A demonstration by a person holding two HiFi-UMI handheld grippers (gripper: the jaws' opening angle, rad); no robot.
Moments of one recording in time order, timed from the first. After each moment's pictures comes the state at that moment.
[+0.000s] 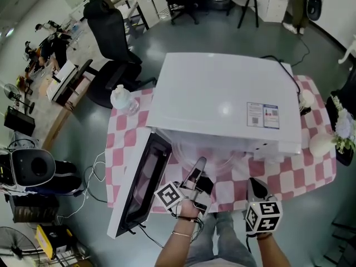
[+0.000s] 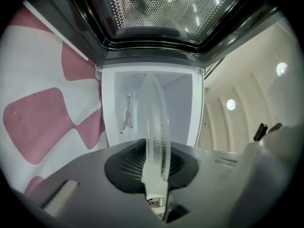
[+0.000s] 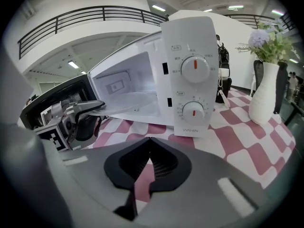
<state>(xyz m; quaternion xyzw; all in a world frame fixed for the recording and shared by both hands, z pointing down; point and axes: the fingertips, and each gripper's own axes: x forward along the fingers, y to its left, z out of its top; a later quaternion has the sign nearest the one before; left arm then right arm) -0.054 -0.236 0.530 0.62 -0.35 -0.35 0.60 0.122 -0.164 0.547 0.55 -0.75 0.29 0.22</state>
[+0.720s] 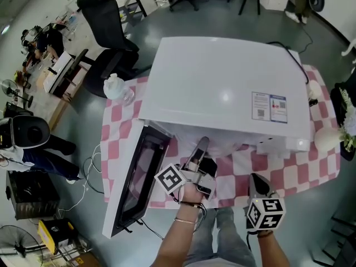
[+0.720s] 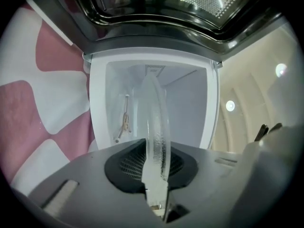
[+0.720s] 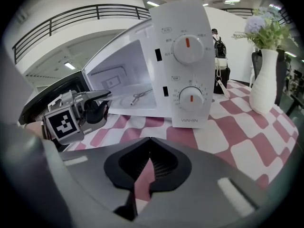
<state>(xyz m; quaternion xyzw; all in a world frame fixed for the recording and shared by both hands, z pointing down) -0.045 -0.280 0.533 0.62 -0.35 -0.36 0.59 0.126 -0.163 0.570 0.55 -0.74 0.32 0.22</state>
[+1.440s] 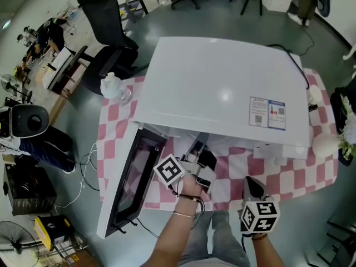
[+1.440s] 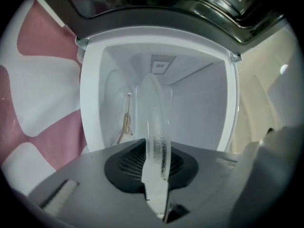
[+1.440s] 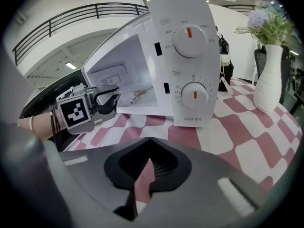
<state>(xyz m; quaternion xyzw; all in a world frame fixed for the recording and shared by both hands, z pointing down) -0.034 -0.310 0.541 0.60 -0.36 -0.37 0.61 0.122 -0.166 0.578 0.54 -0.74 0.33 0.23</state>
